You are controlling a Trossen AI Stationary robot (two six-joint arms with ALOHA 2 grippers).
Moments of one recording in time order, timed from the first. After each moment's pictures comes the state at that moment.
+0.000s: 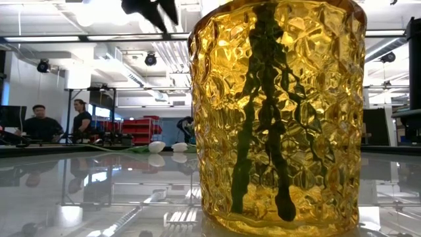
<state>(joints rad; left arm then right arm) 0.00 1.51 1.68 -1.16 -0.45 -0.63 0.35 1.07 1.19 -0.58 0.25 0.36</state>
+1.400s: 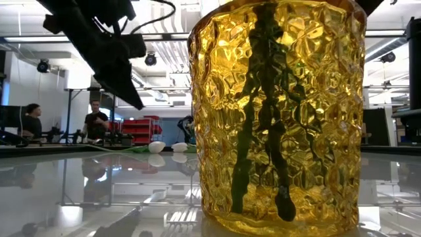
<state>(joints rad) 0.04 1.17 0.67 -0.38 -0.20 -0.24 -0.57 1.52 0.79 -0.24 0.06 -0.04</state>
